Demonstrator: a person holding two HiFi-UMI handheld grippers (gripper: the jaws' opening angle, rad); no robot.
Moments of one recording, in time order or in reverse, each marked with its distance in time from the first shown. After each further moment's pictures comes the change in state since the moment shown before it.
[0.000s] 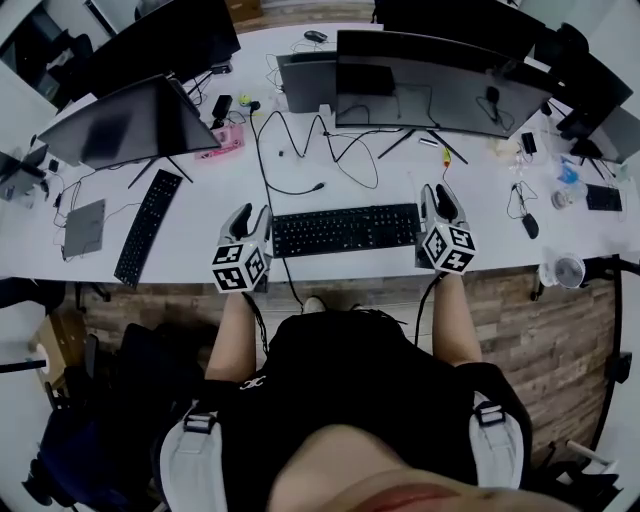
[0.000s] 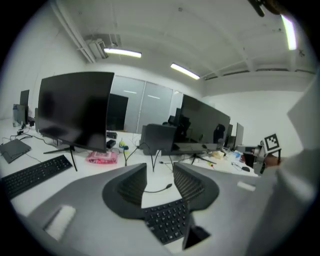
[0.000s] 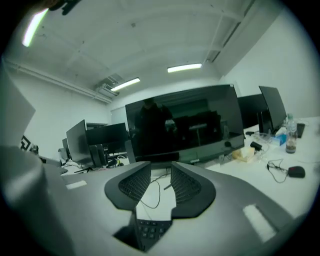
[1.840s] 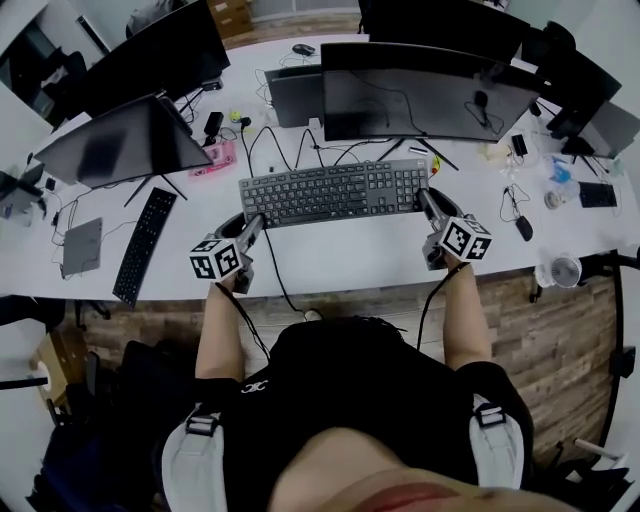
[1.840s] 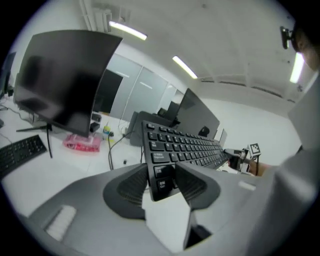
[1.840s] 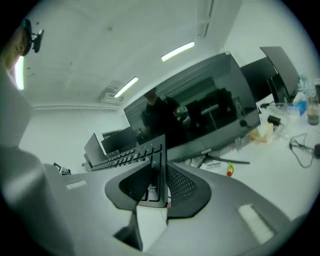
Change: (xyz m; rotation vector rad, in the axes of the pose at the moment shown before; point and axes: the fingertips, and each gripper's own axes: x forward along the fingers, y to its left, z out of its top) left arm 0.039 0.018 -0.017 -0.129 0.101 -0.242; right arm 0.018 -0.027 -0.005 0.201 0.106 0.233
